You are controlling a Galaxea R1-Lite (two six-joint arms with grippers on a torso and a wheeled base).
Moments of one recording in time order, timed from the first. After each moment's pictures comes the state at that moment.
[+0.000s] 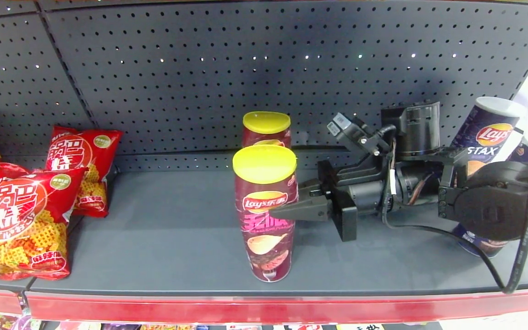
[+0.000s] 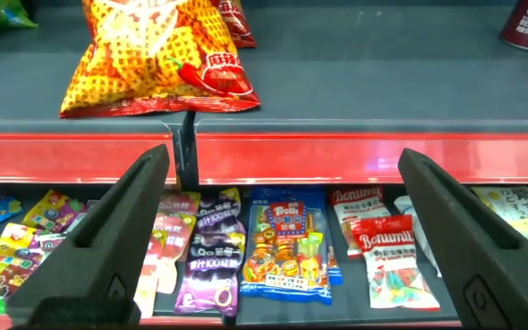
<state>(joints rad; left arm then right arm) 0.00 0.00 0.00 0.00 0.00 -0.01 0.60 1.81 -1.10 -0.37 0.96 -0.28</state>
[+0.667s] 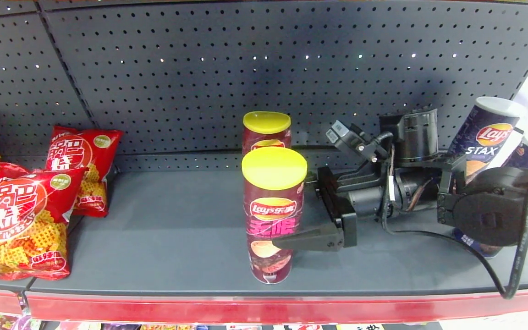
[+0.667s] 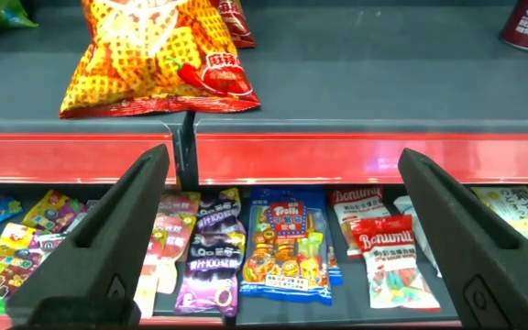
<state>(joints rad) 0.00 0.00 0.00 0.00 0.00 -0.01 0.60 1.81 -1.07 -0.38 0.96 -0.27</state>
